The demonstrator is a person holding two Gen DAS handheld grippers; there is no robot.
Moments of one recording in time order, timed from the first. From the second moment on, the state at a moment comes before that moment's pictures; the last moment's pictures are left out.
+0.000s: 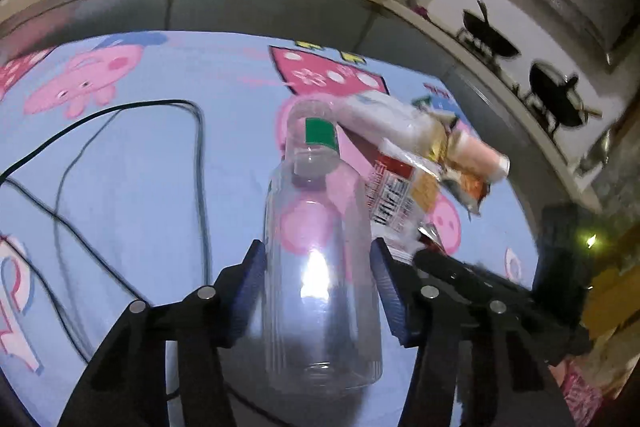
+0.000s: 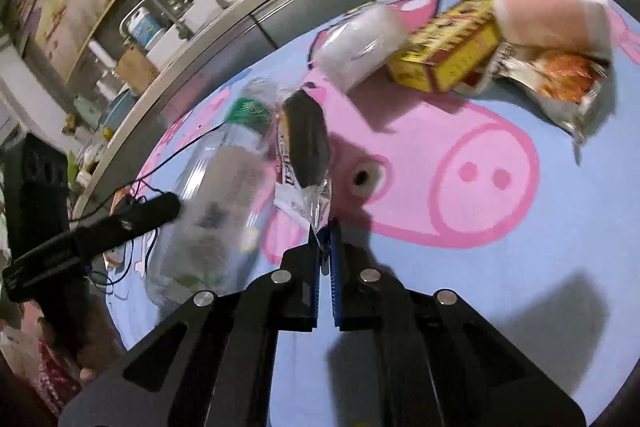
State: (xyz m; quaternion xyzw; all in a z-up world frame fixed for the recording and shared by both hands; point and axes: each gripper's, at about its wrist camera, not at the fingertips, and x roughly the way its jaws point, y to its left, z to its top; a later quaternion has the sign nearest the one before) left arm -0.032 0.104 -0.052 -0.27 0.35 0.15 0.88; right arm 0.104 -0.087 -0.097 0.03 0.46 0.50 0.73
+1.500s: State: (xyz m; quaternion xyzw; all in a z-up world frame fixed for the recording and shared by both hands) left arm 0.060 -0.033 0.020 -0.16 0.32 -0.07 0.93; right arm 0.144 -0.283 -0.063 0.16 0.35 0.40 0.83
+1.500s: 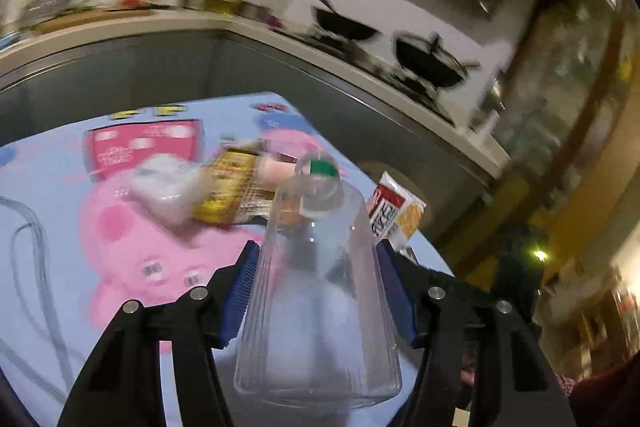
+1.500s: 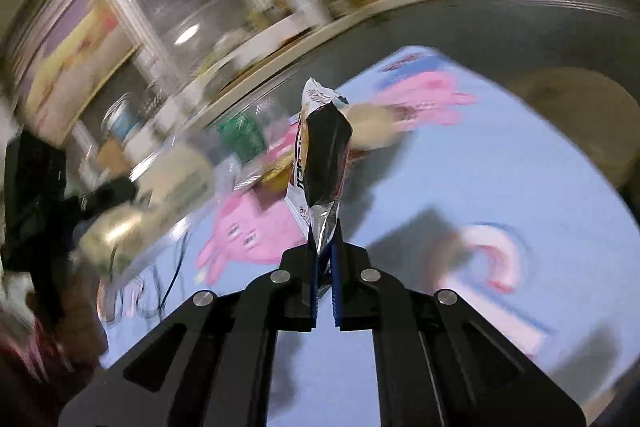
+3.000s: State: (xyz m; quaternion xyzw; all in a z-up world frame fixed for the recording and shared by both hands) left arm 0.184 -0.096 0.003 -0.11 0.30 -0.02 0.95; right arm 0.264 -0.362 -0.087 0.28 0.35 0.24 0.86
